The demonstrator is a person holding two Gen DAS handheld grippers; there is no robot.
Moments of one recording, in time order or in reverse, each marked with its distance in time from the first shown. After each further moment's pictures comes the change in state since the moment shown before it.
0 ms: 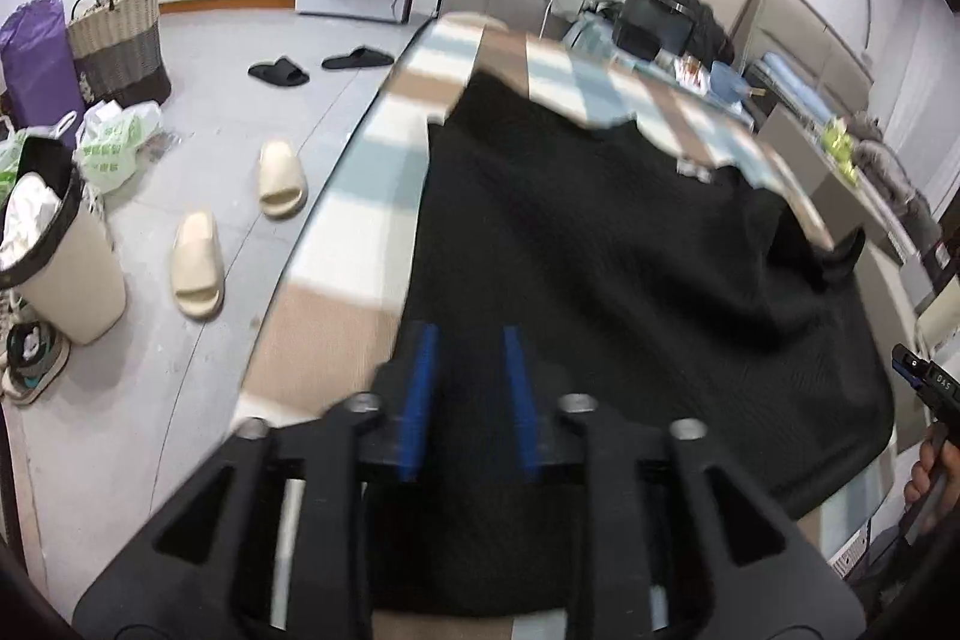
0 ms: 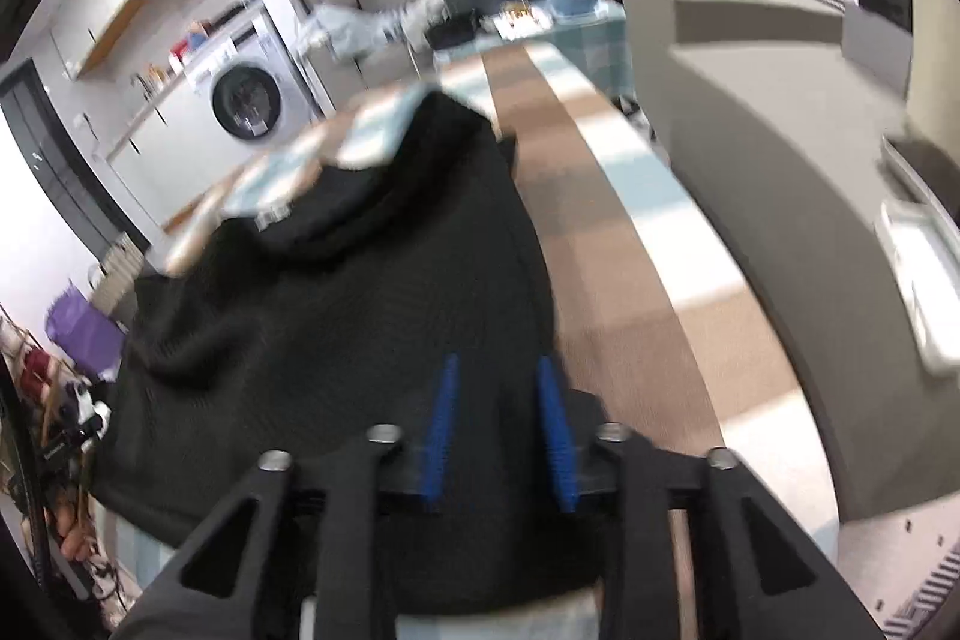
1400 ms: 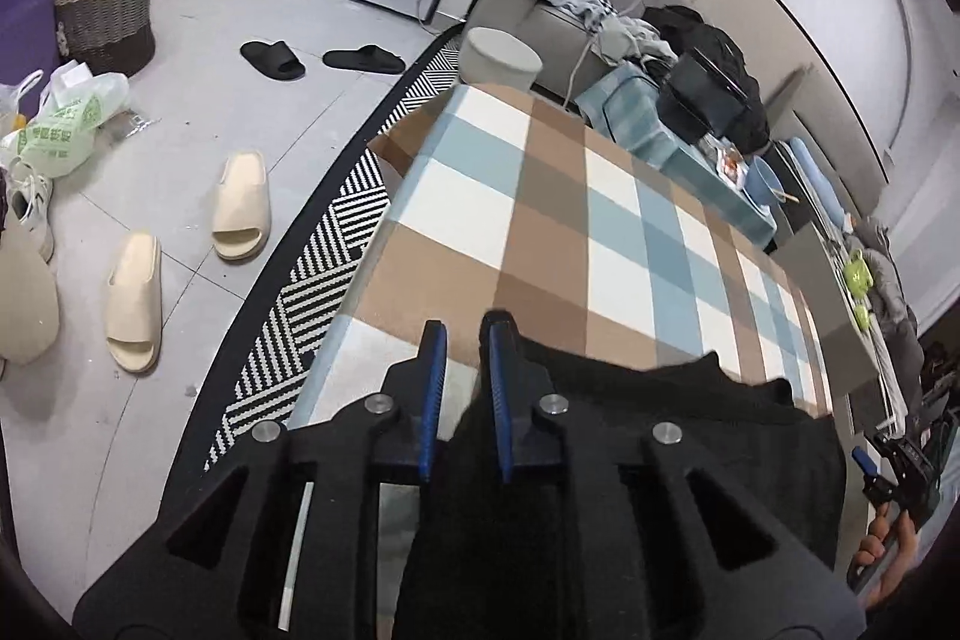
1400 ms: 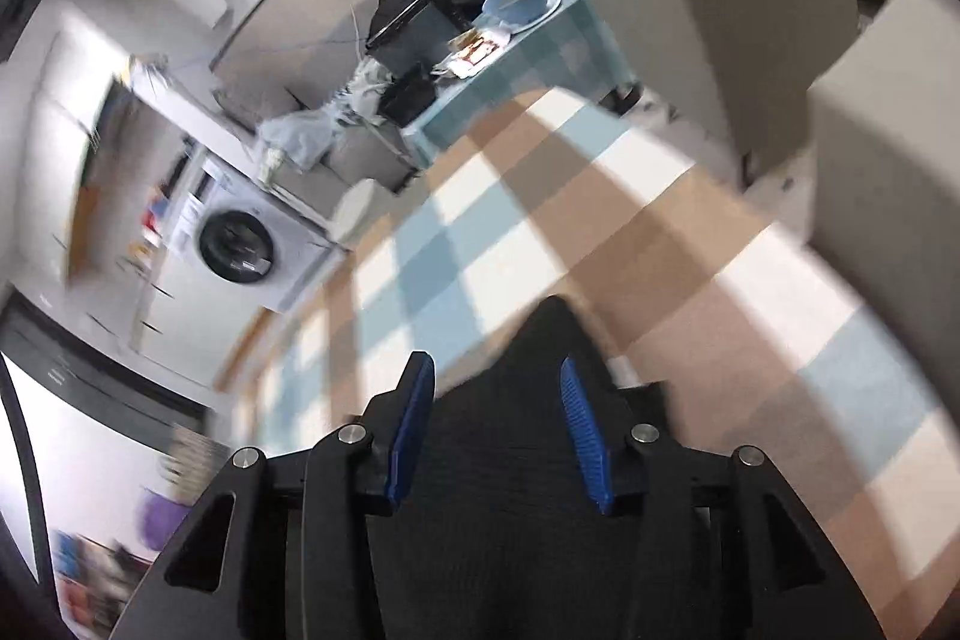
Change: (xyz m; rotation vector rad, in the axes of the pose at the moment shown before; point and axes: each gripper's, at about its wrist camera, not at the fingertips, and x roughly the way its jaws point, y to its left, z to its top) left arm 0.157 0.032 0.188 -0.194 0.018 -0.053; right arm 0.126 0.003 0.148 0.361 -0.001 0.040
